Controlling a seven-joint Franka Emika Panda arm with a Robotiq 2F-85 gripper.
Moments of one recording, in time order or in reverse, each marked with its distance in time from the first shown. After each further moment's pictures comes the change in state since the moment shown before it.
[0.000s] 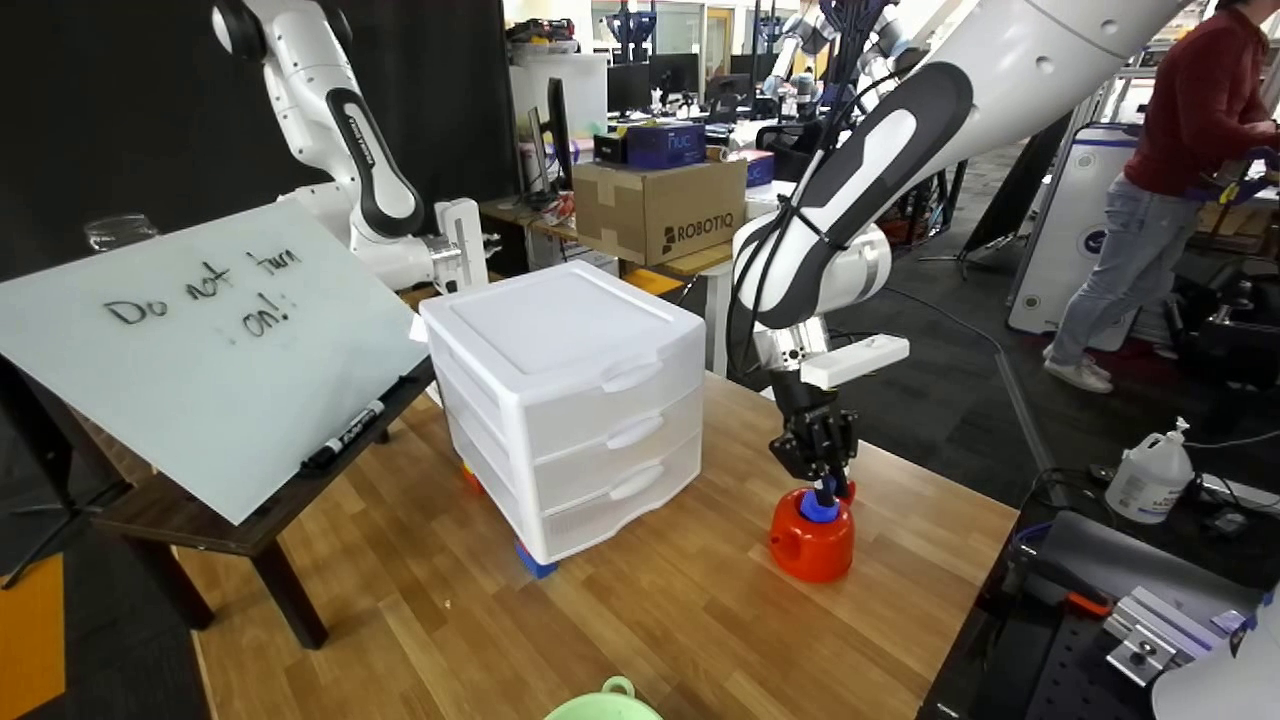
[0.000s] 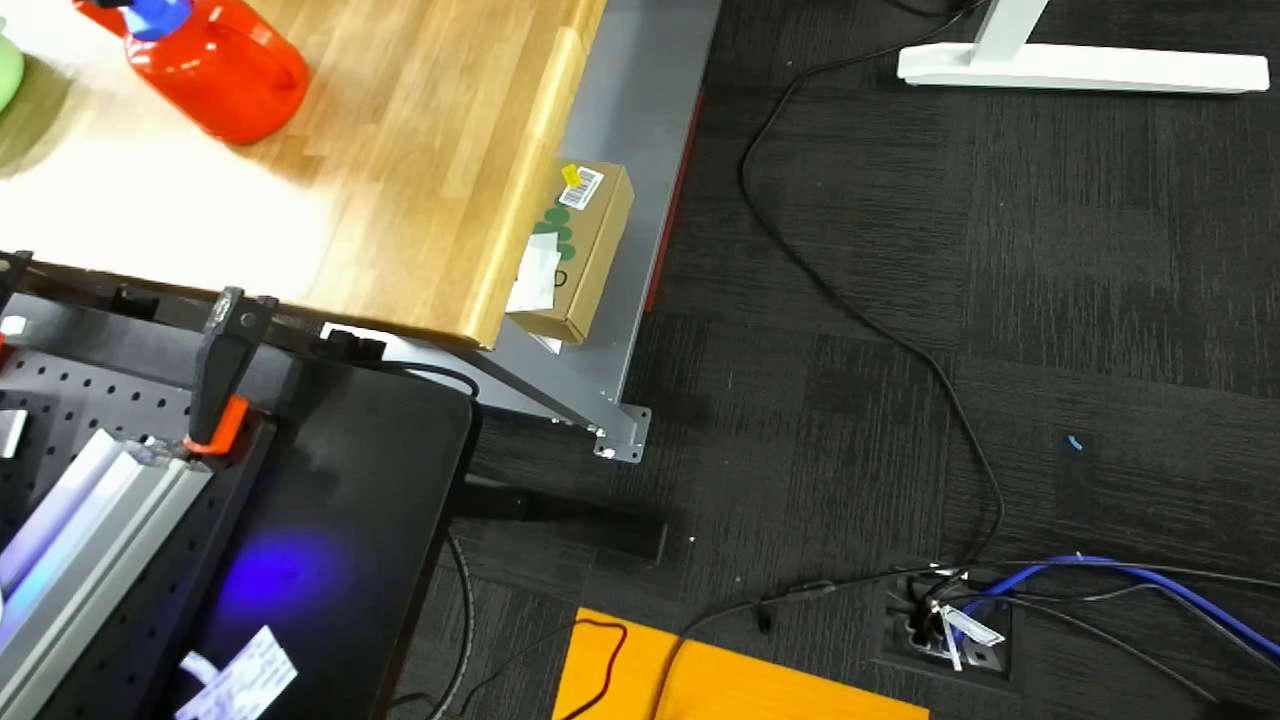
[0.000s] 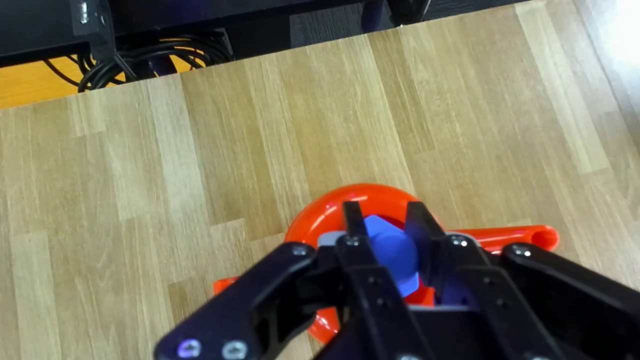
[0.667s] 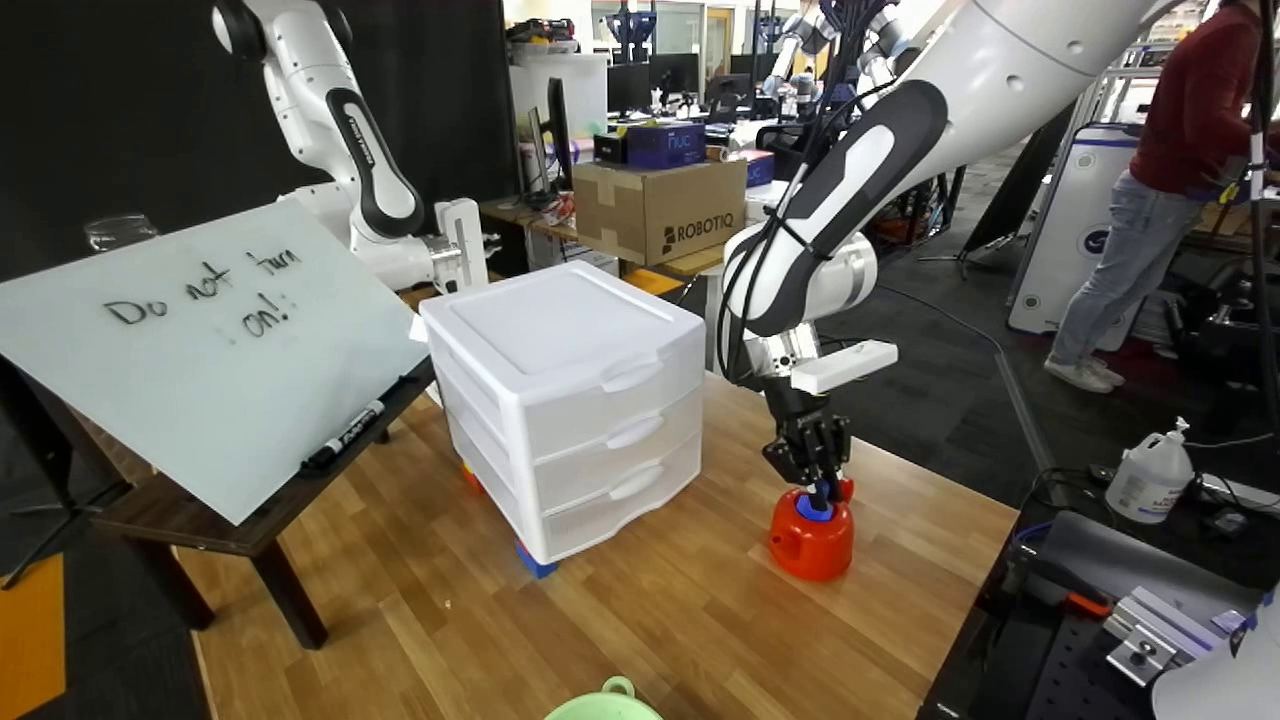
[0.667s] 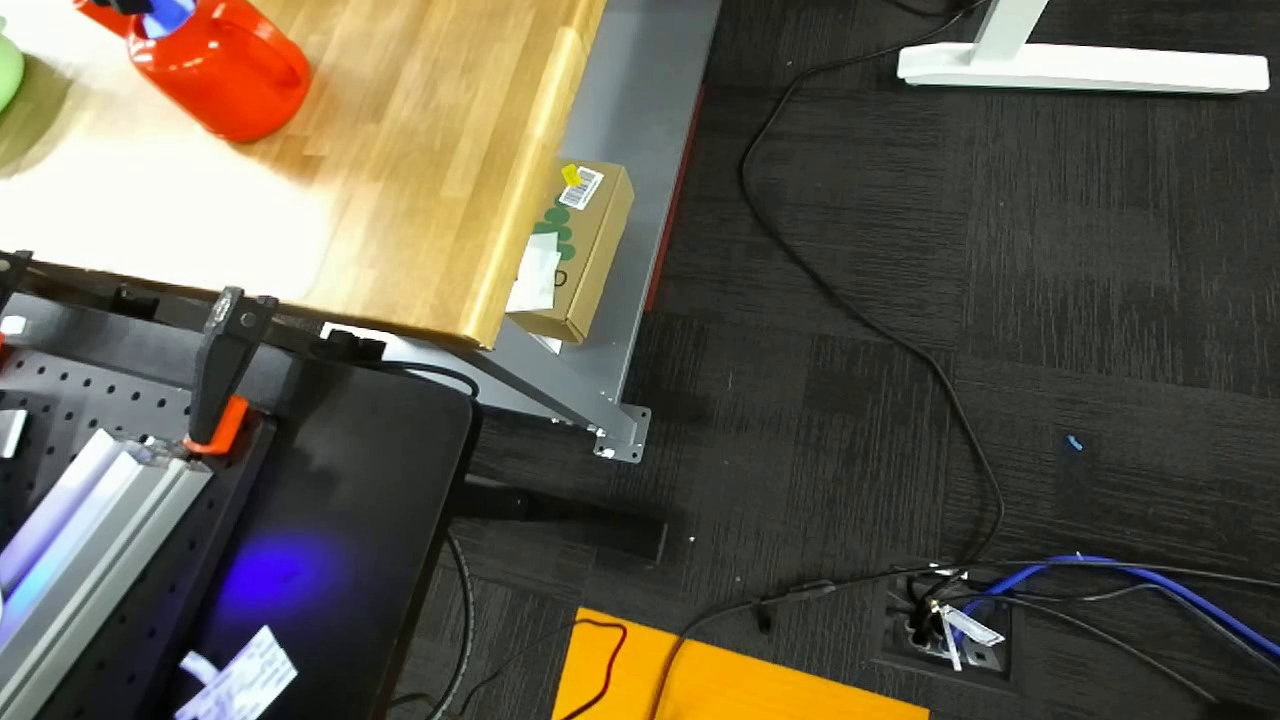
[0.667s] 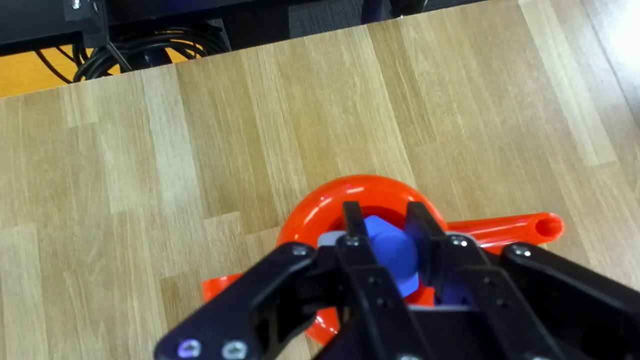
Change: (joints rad) arm 0.000 0.052 0.002 0.043 0.000 -0.010 0.000
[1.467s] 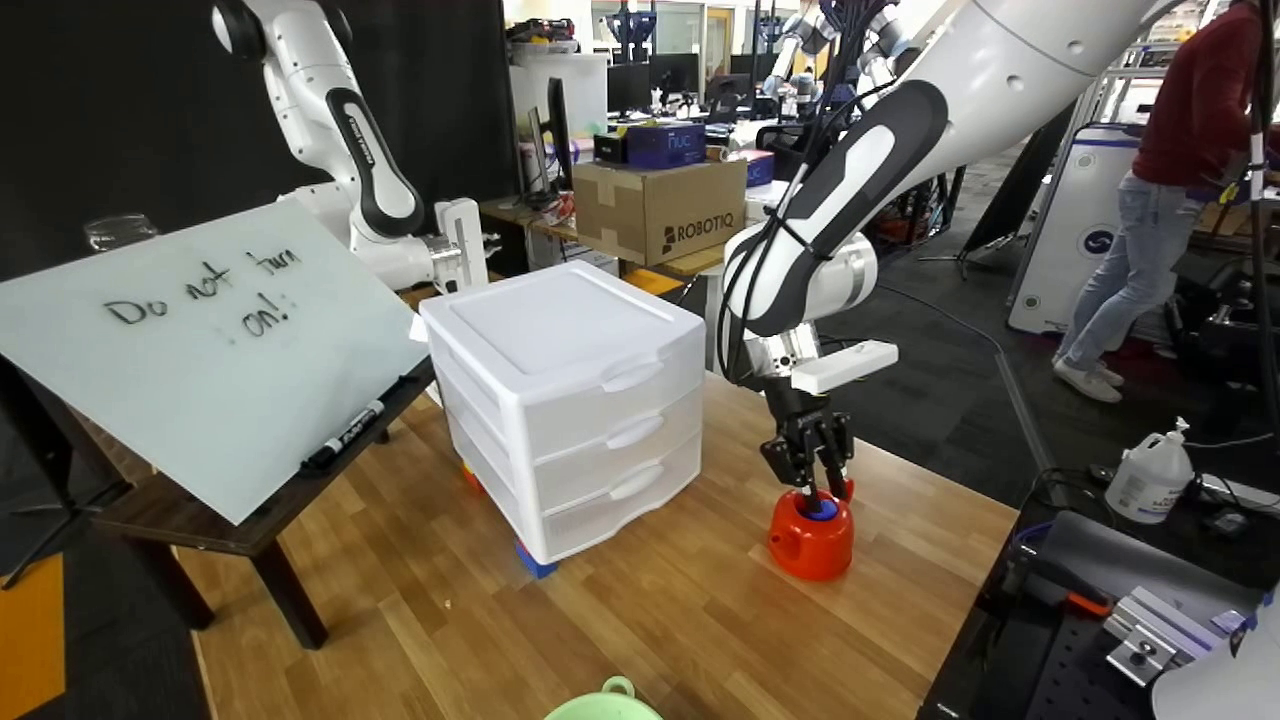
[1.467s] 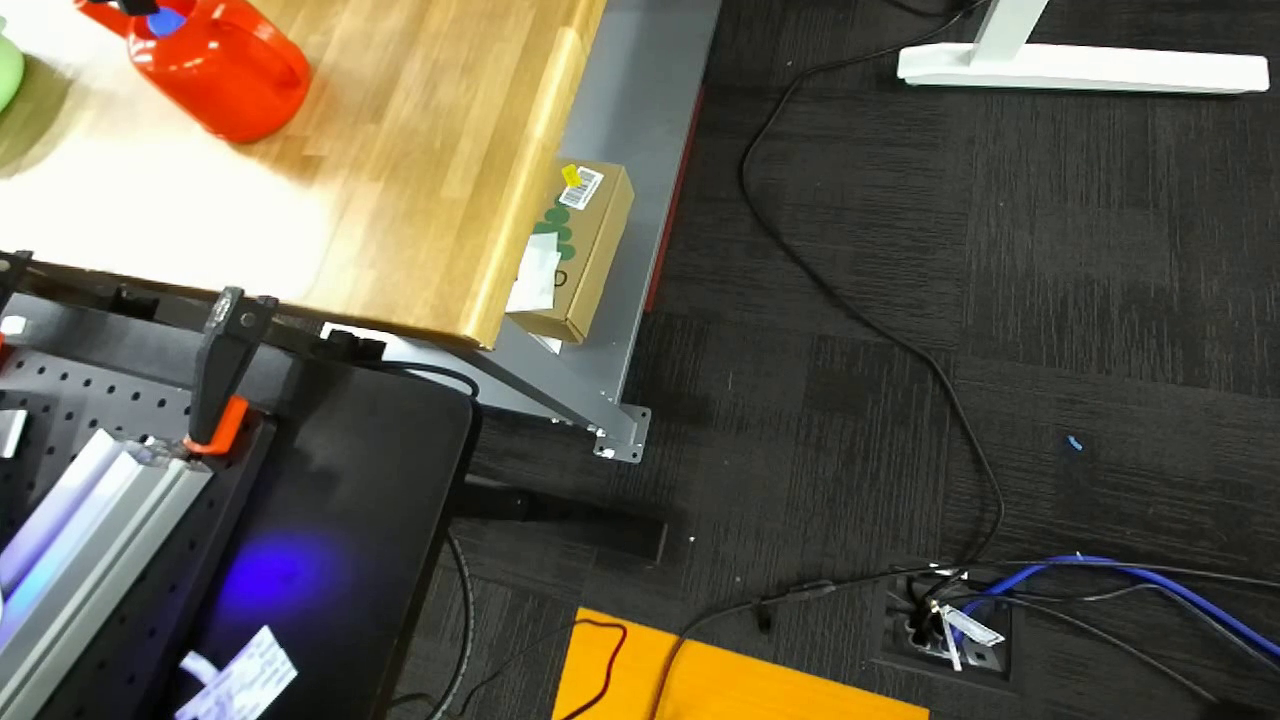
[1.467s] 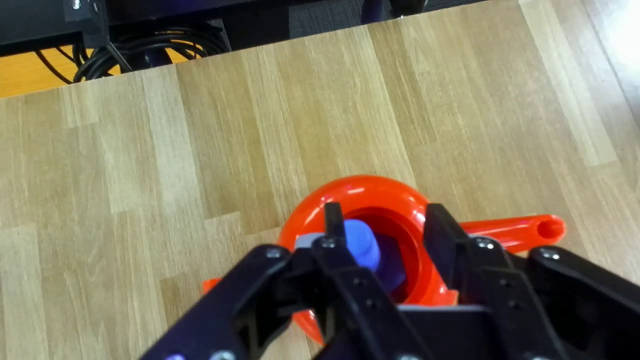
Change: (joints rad) arm 0.000 0.000 0.000 -0.001 0.000 0.000 0.000
